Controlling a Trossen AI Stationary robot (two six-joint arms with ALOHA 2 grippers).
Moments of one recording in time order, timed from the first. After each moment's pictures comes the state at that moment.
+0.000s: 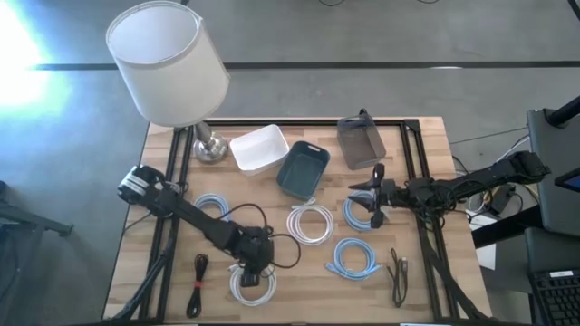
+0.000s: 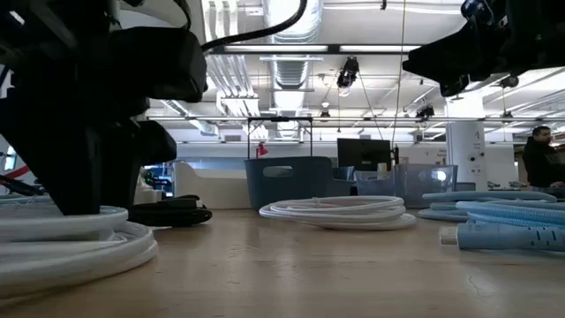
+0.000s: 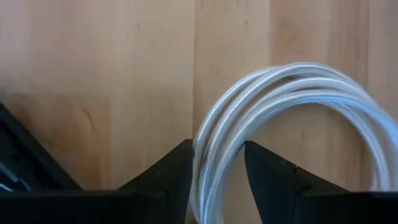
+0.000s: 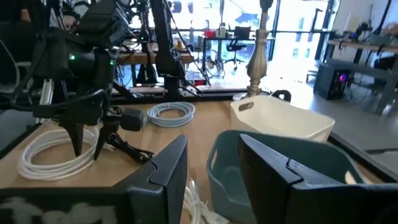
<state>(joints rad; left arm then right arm) -0.47 1.76 1.01 -0.37 0.05 -0.55 0.21 0.76 0.17 0.55 0.34 0.03</state>
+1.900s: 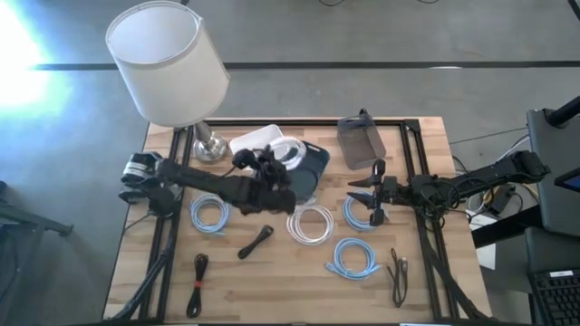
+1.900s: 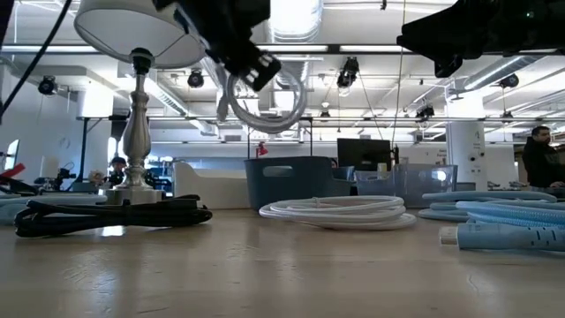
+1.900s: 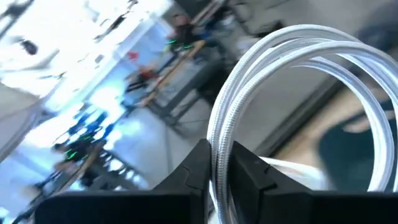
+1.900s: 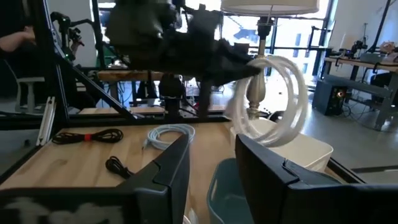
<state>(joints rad) -0.13 1.70 1.29 -0.59 -1.47 -0.35 0.21 0.77 0.25 0.55 0.34 0.01</state>
